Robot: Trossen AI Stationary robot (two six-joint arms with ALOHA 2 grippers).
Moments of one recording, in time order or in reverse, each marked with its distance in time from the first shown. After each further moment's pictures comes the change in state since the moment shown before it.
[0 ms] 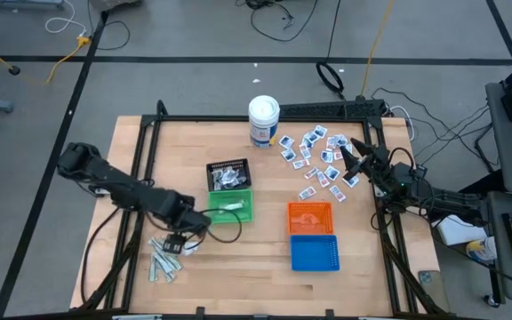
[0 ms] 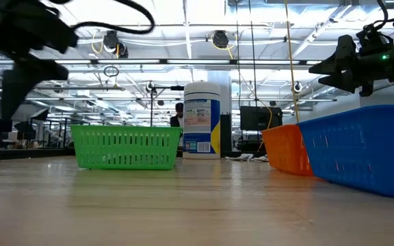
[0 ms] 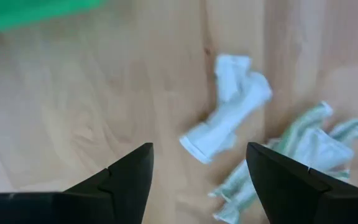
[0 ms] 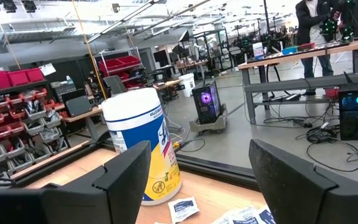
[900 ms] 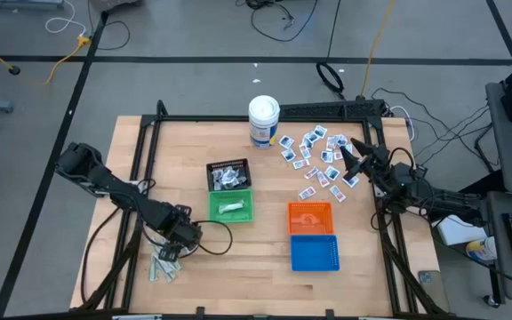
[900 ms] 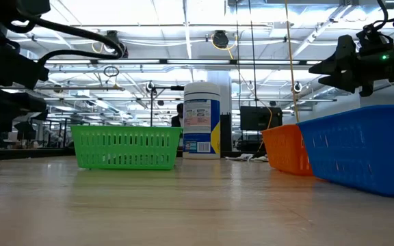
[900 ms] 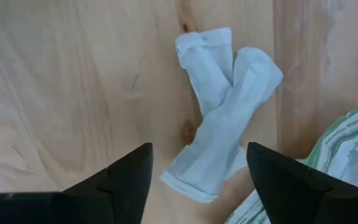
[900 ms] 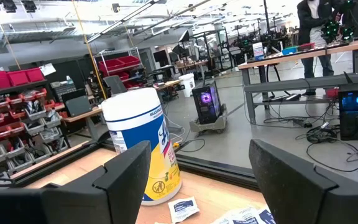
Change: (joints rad) left arm -0.120 0.003 -0.237 0.307 -0.028 -0.085; right arm 0.000 0.000 0.000 0.000 0.000 0.000
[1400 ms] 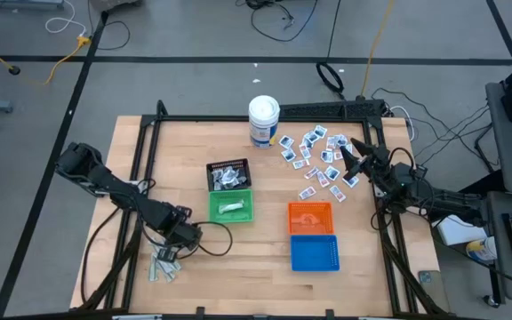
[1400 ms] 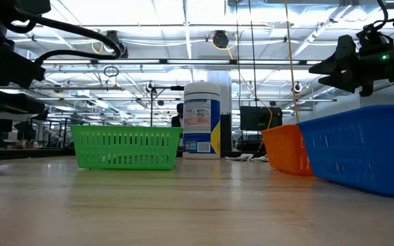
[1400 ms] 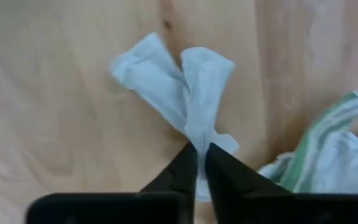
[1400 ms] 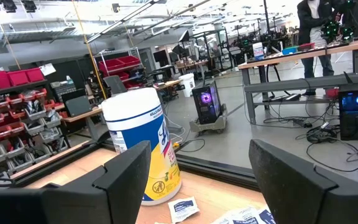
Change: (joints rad) left arm 0.000 0.000 0.000 0.003 0.044 0.034; right arm 0.000 0.000 0.000 0.000 0.000 0.000
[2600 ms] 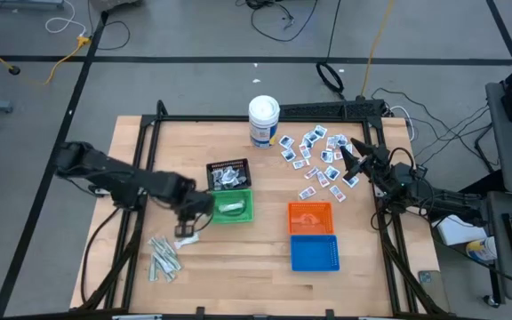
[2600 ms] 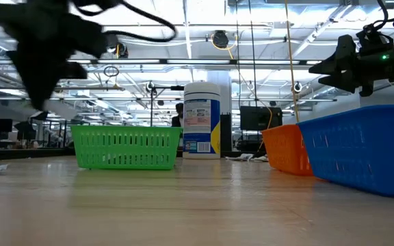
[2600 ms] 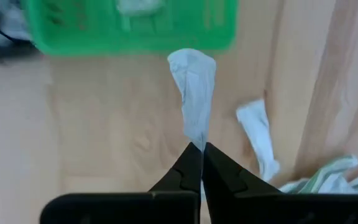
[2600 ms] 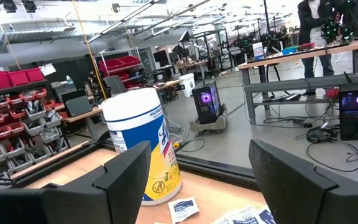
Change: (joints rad) left arm 0.317 -0.032 0.265 -0.318 -0.072 0.037; right arm 0.000 0.000 0.000 0.000 0.000 0.000
